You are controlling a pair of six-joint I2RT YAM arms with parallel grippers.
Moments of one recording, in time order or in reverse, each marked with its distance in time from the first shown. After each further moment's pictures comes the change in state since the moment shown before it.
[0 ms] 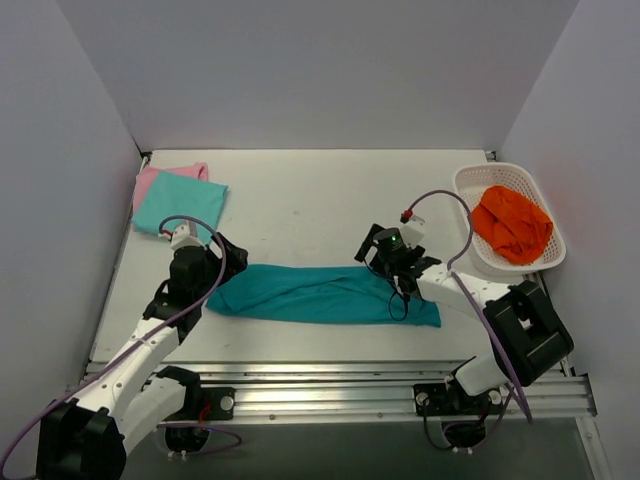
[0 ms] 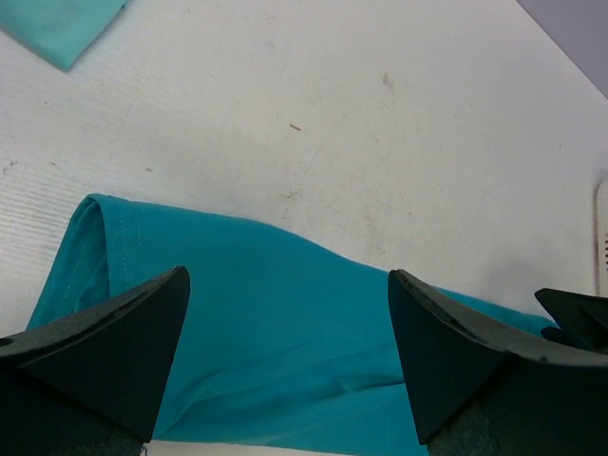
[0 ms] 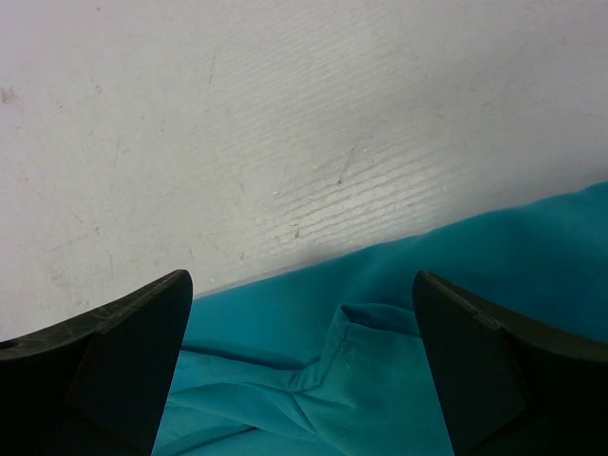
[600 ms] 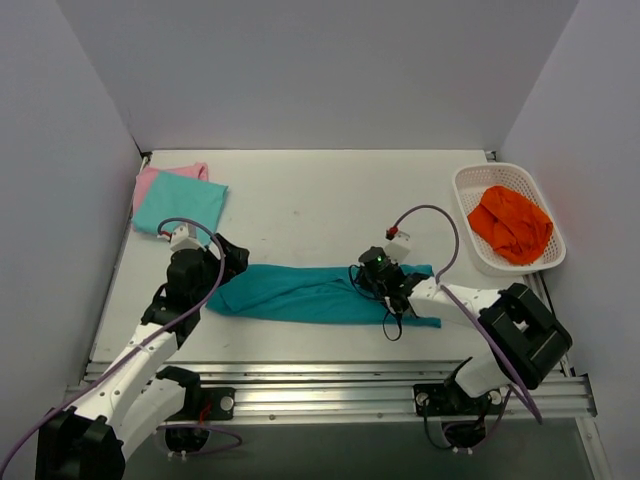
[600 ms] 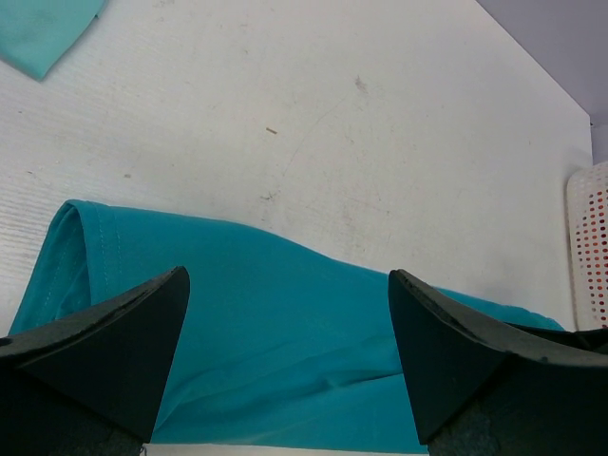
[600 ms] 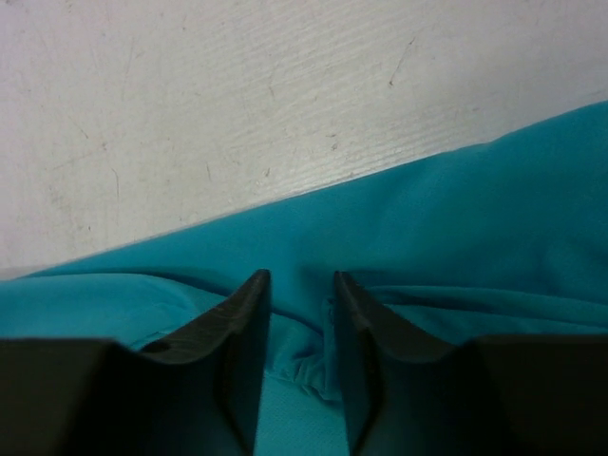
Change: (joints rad) left arm 0.000 -0.037 -0.025 0.034 0.034 0.001; right arm 0.138 0.009 -0.089 0.090 0.026 0.064
